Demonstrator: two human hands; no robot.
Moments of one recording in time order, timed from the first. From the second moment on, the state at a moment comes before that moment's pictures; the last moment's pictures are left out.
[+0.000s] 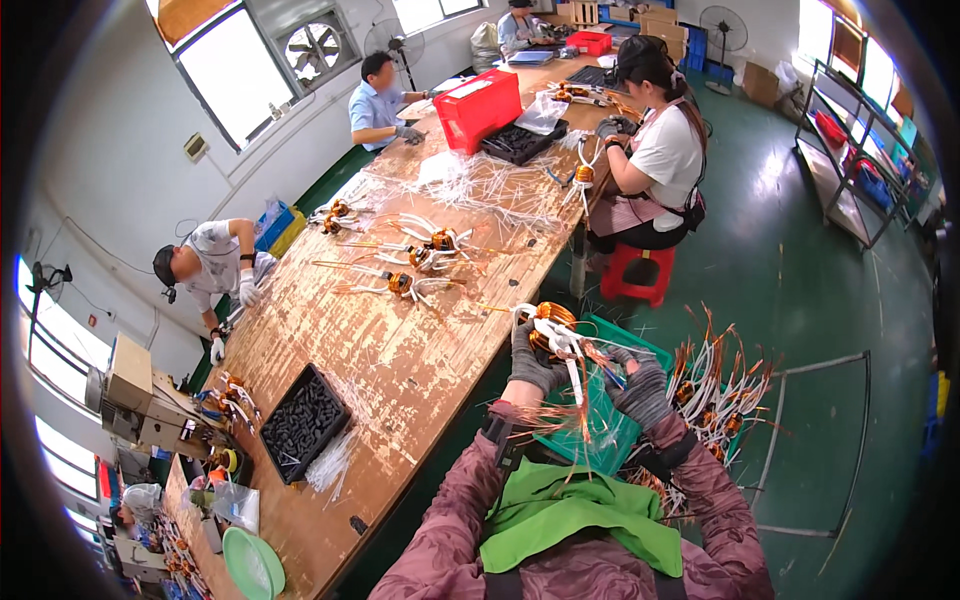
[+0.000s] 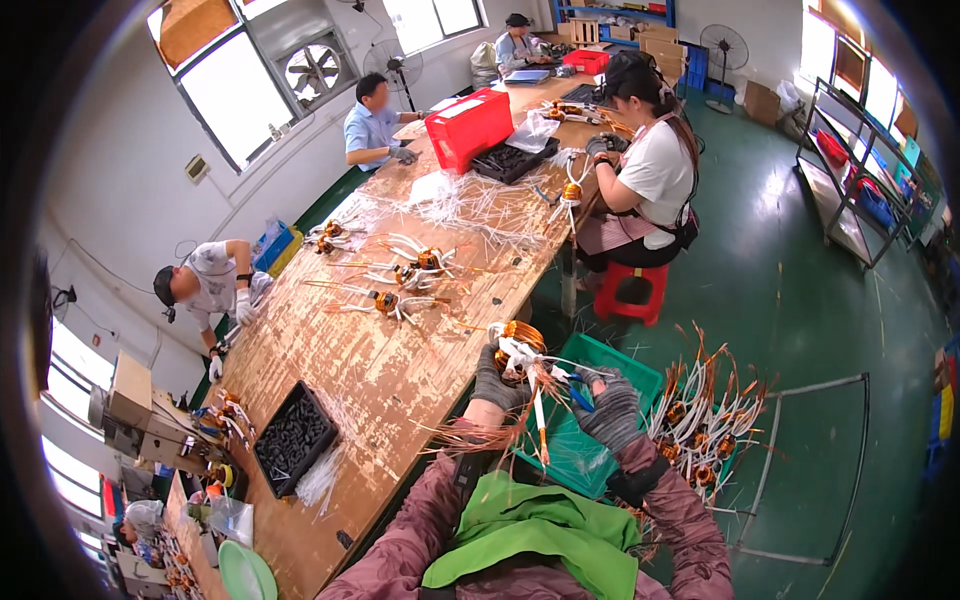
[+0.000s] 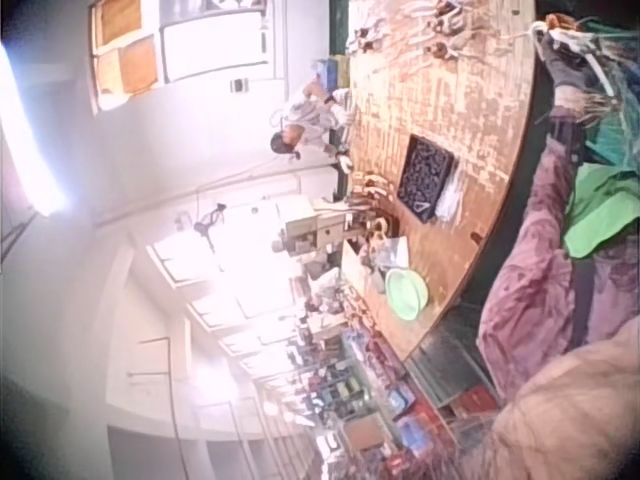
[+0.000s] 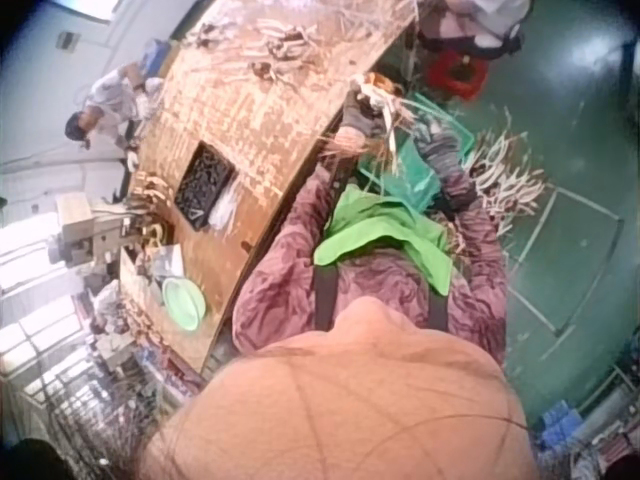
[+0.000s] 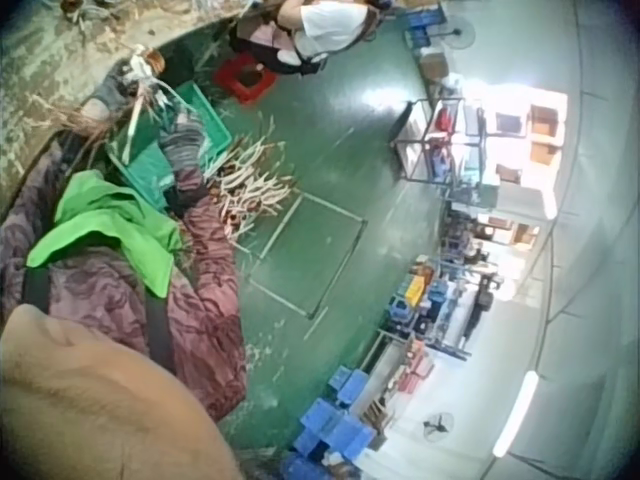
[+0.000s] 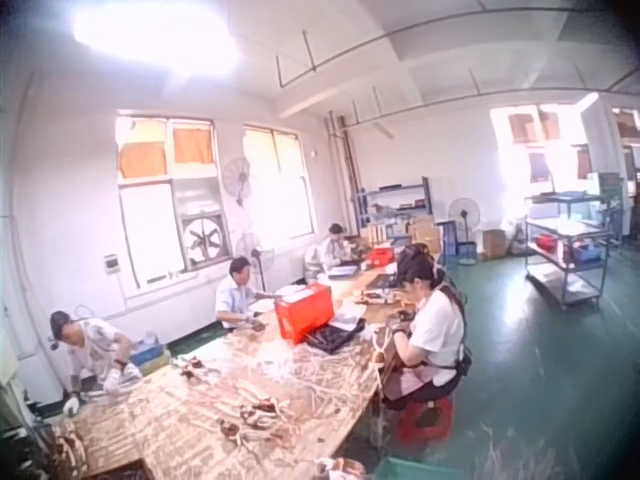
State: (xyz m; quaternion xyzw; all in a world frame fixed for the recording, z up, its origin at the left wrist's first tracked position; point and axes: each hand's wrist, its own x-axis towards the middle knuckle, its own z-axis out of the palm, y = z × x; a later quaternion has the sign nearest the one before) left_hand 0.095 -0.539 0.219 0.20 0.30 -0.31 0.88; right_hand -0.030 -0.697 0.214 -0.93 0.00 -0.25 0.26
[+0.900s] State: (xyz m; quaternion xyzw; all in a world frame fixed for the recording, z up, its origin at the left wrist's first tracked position) left_hand 0.087 -0.556 0.185 0.17 0.28 -0.33 0.88; right_hand -0.032 -0.722 0.154 -0.86 0.10 -0.09 0.49
